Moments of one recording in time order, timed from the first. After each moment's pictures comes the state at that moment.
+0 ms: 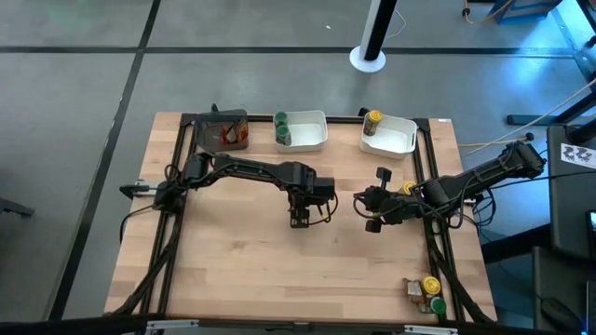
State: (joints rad) left arm -0.01 2.20 1.92 -1.17 -0.05 -0.03; right arm 0.39 1.10 0.83 -0.57 0.60 0.23
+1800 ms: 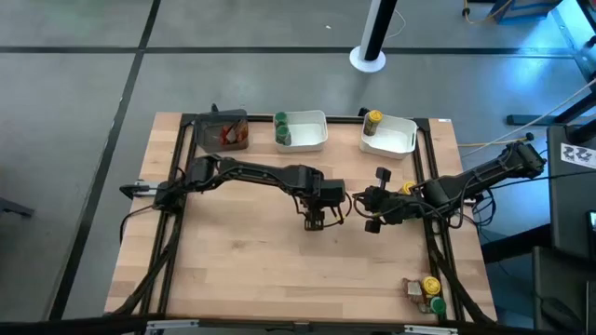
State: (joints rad) left arm -0.03 2.26 2.02 -1.02 -0.08 -0.02; right arm 0.39 1.10 0.83 -0.55 0.60 0.23
